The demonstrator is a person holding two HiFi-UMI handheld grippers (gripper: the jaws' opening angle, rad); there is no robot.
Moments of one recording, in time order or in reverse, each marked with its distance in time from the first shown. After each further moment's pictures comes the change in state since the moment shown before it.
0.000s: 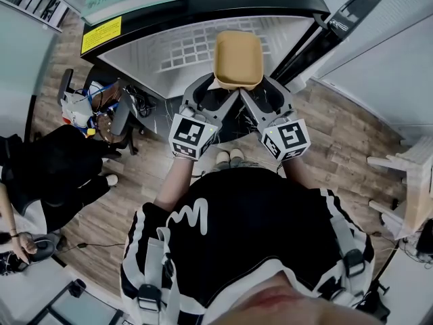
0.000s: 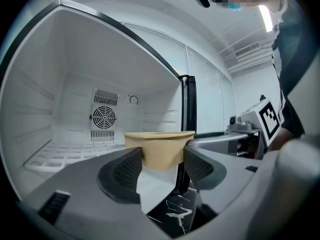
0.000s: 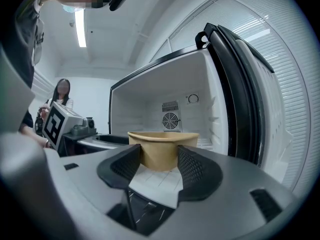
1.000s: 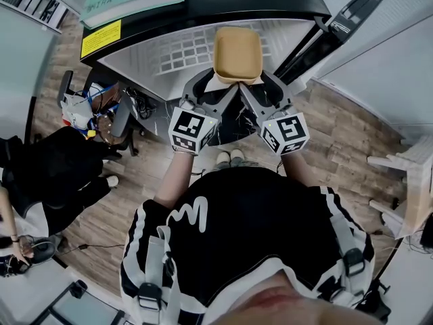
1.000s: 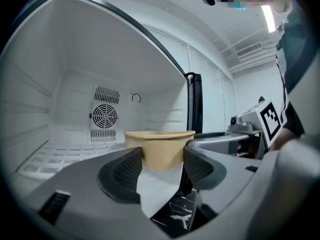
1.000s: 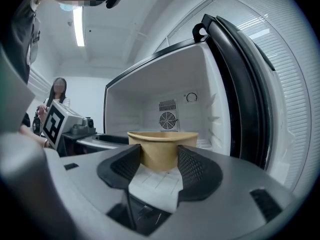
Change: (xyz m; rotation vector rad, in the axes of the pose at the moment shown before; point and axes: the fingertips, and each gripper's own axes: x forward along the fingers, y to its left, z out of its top) left arm 0.014 0.016 0.000 -0.017 0.021 -0.001; right arm 0.018 -0.012 0.001 0.003 0.005 -0.012
